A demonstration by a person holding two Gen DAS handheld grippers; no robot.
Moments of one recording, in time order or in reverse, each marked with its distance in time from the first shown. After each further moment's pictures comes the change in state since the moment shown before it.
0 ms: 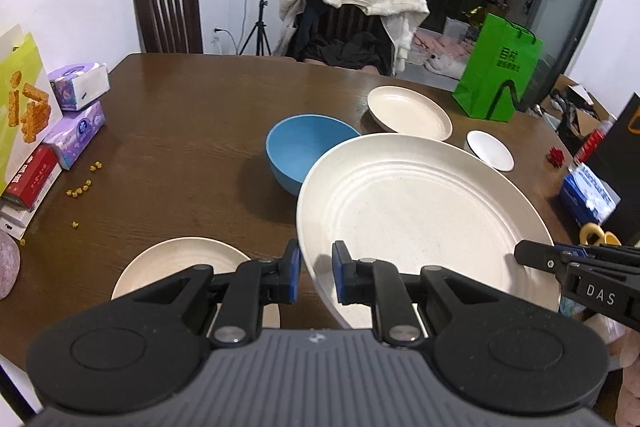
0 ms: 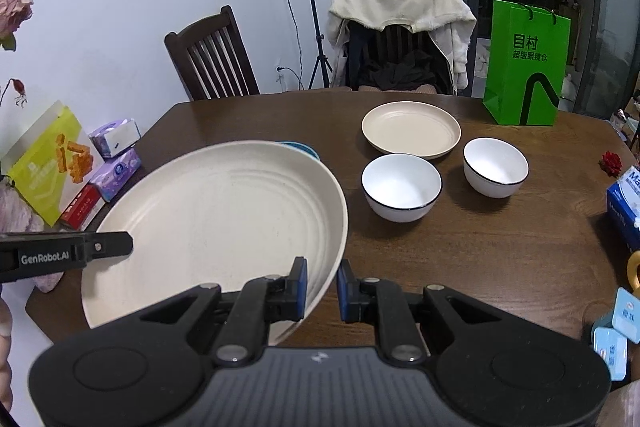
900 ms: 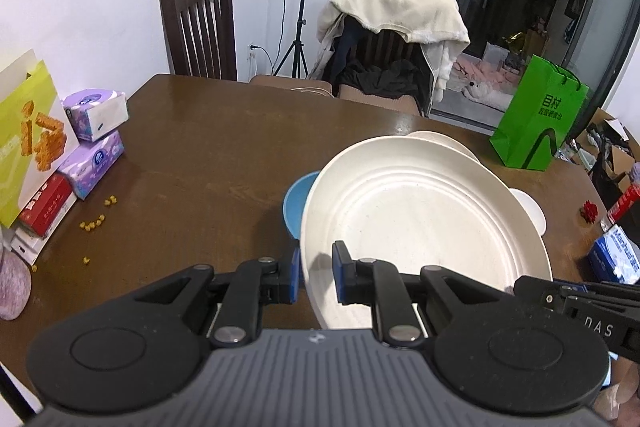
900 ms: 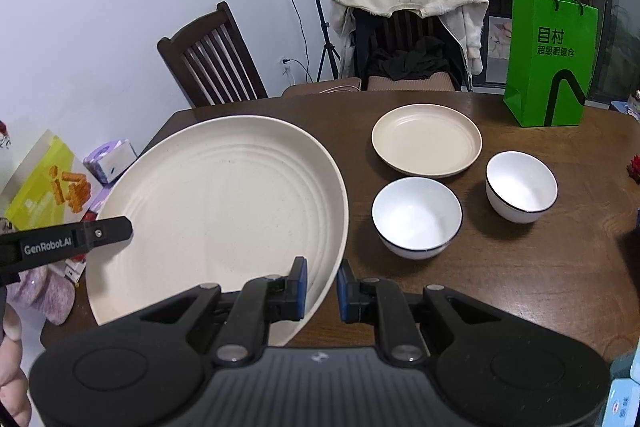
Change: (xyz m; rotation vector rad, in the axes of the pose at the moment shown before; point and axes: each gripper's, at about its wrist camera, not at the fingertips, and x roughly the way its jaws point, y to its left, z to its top) left arm 0.025 -0.013 0.066 -0.085 -0.046 0.111; right arm 0.046 -0.019 0.071 0.042 0.063 0.061
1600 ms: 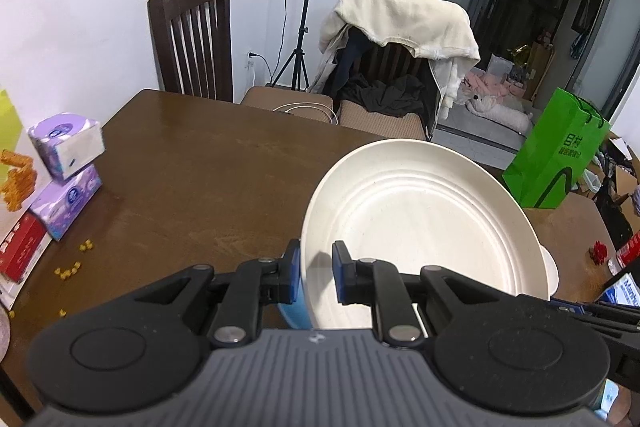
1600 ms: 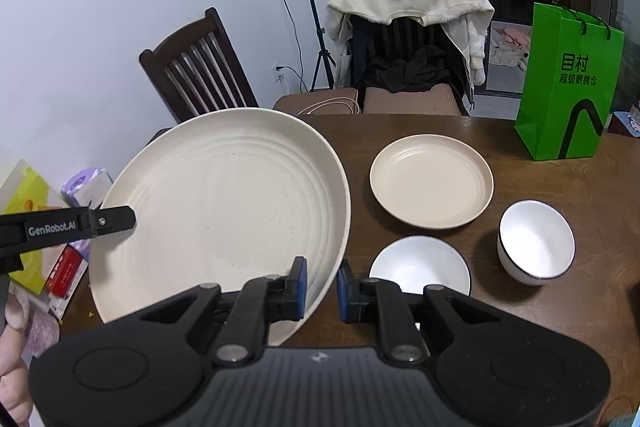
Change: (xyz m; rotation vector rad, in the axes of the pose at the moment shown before) left arm 0.064 0.003 0.072 -0.034 -0.010 -0.006; right arm 0.055 -0.008 0.072 -0.001 -0.001 -0.011
